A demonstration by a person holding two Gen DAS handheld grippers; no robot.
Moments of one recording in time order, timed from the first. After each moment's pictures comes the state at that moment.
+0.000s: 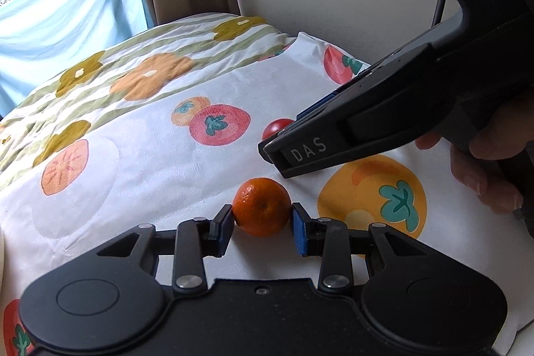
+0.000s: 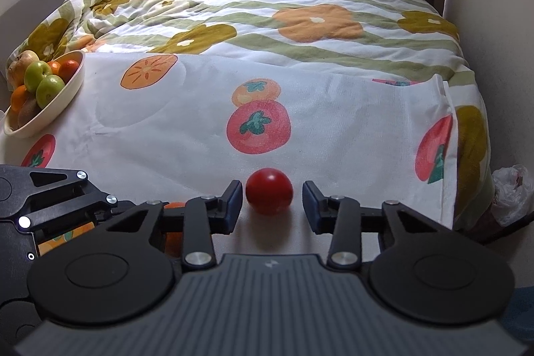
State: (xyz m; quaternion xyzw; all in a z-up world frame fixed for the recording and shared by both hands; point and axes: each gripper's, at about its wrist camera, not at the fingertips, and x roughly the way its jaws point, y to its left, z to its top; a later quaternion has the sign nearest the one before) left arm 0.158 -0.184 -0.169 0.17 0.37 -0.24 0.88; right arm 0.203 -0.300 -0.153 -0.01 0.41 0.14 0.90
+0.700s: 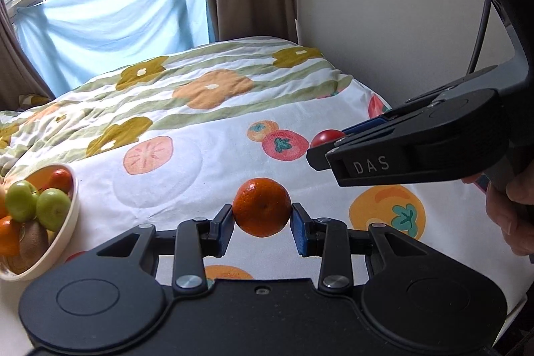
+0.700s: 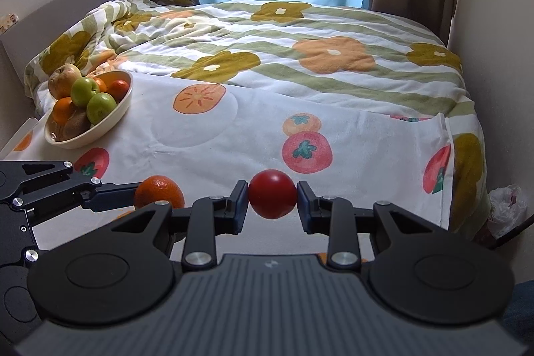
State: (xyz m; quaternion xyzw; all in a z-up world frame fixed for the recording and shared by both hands) left arm 0.110 -0.134 -0.108 0.11 0.34 -0.15 0.92; right arm 0.149 -0.263 -0.091 -0.02 0.37 0.15 0.92
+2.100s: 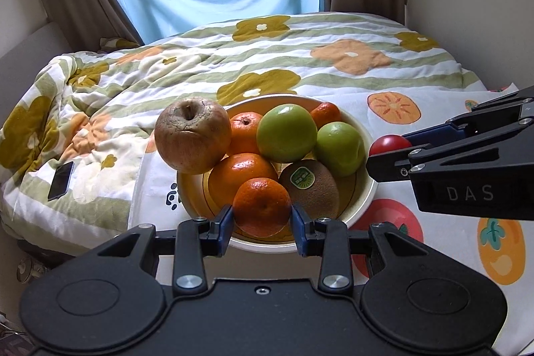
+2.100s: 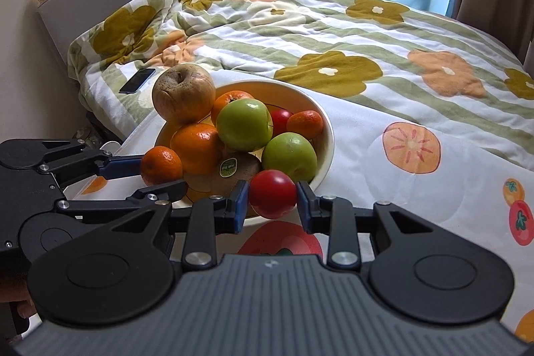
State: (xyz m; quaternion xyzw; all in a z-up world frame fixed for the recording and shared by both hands) left arm 0.164 0.136 -0.107 0.09 0.39 -0.03 0.92; right arm 0.191 0.016 -0.082 -0.04 0.40 0.22 0.89
